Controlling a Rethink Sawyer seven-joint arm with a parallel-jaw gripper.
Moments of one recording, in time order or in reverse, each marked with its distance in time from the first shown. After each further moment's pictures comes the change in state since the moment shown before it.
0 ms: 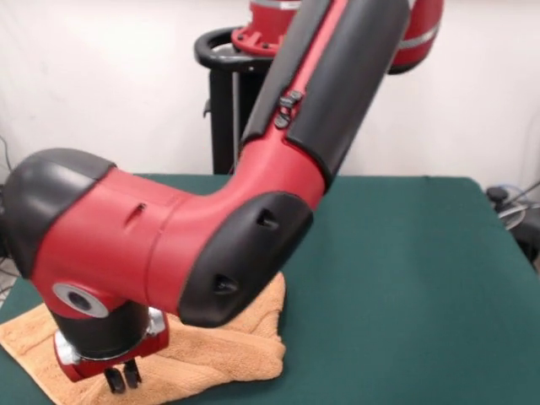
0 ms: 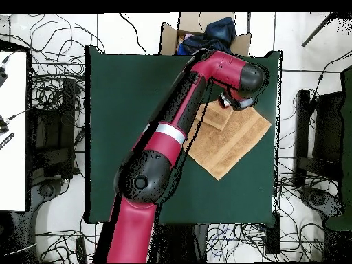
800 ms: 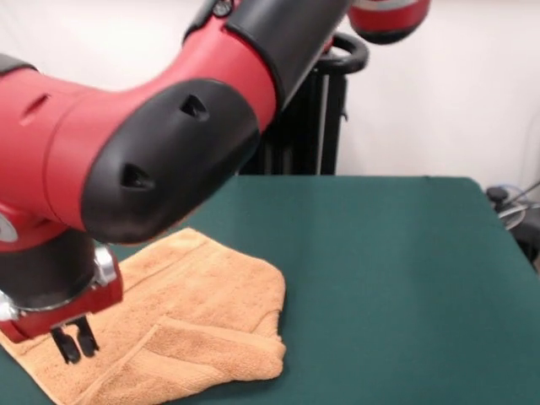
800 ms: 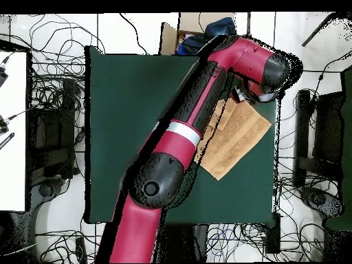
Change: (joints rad) arm -0.039 -0.109 0.030 0.002 -0.018 -0.071 -0.116
